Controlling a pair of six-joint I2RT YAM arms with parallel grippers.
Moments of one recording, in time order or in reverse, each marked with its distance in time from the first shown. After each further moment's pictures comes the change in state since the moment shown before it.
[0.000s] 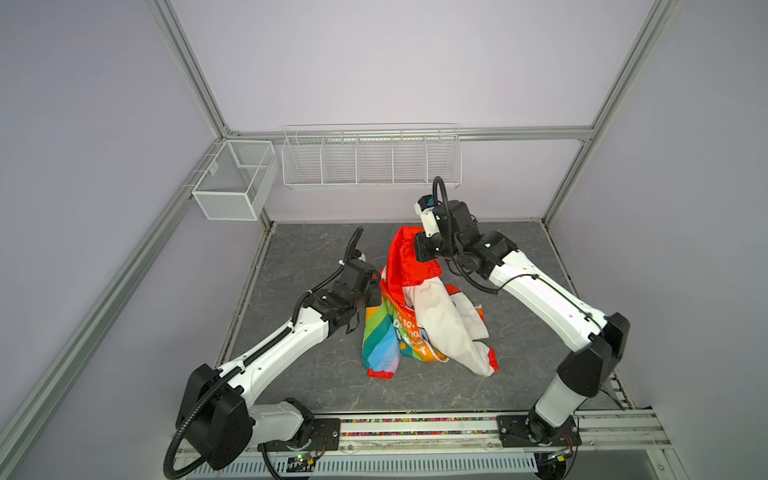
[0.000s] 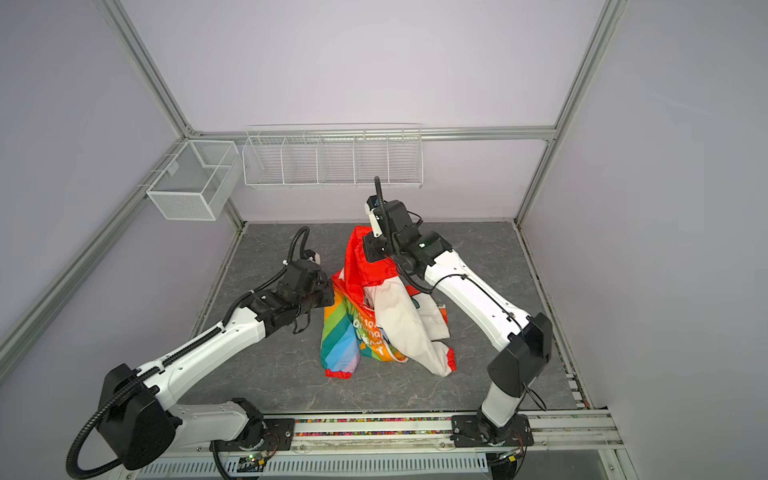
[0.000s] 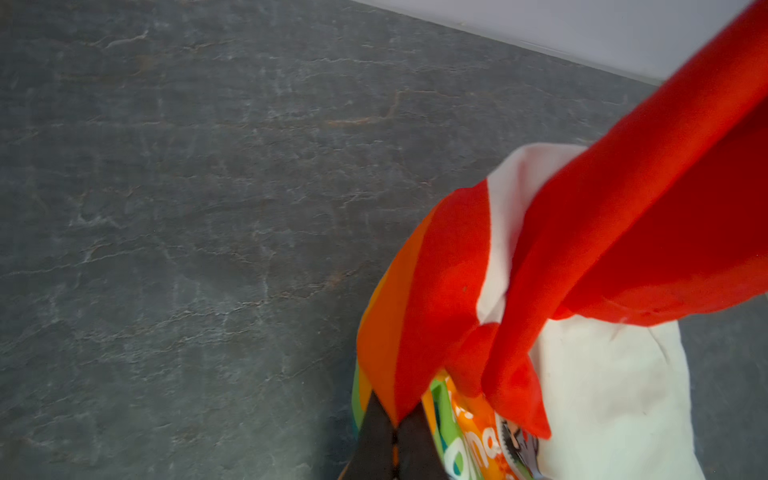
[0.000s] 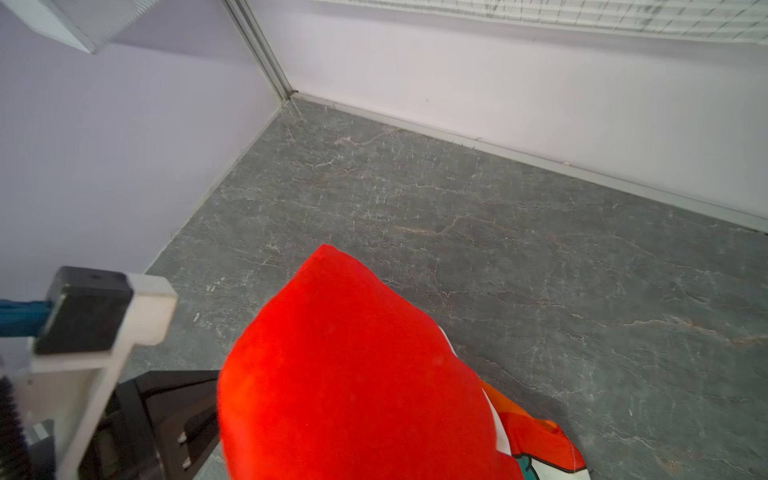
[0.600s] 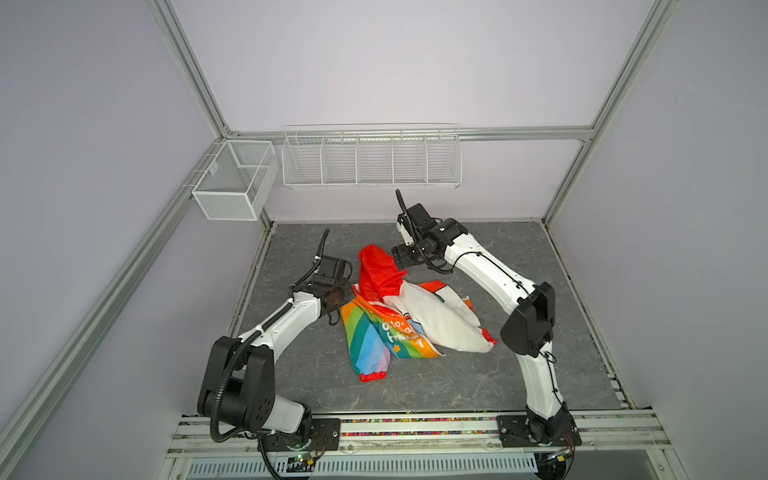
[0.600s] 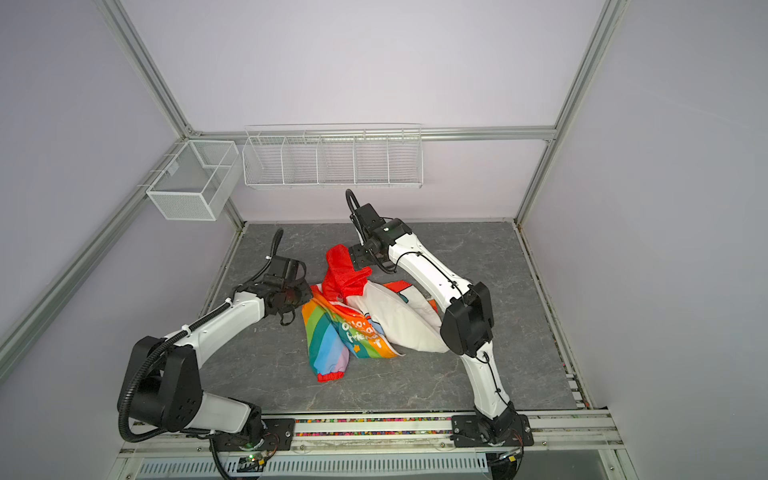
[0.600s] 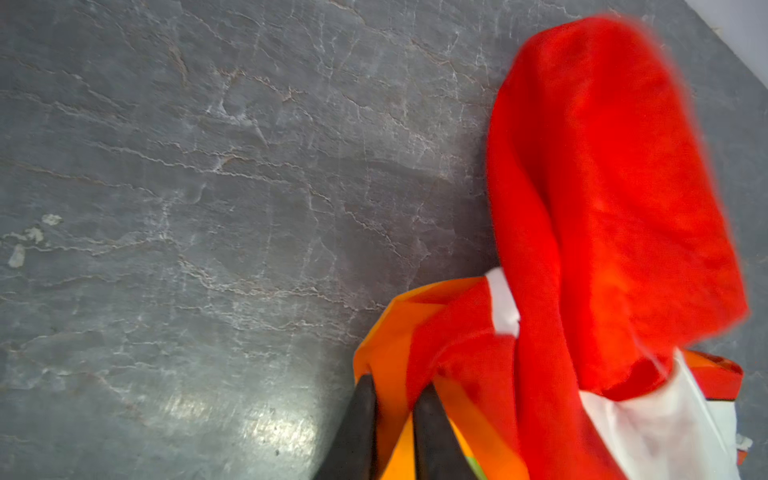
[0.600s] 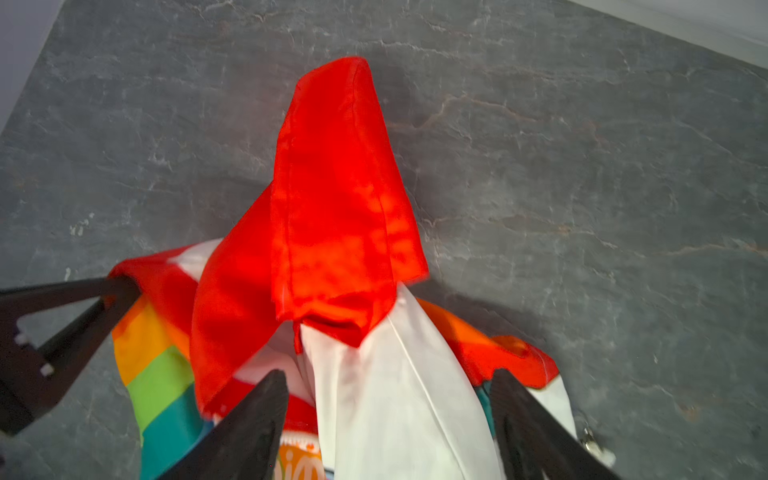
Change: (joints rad) left arm 0.285 0.151 -0.039 -0.020 0.105 -0.123; right arm -0.014 0.343 0.320 -0.346 0.016 0.009
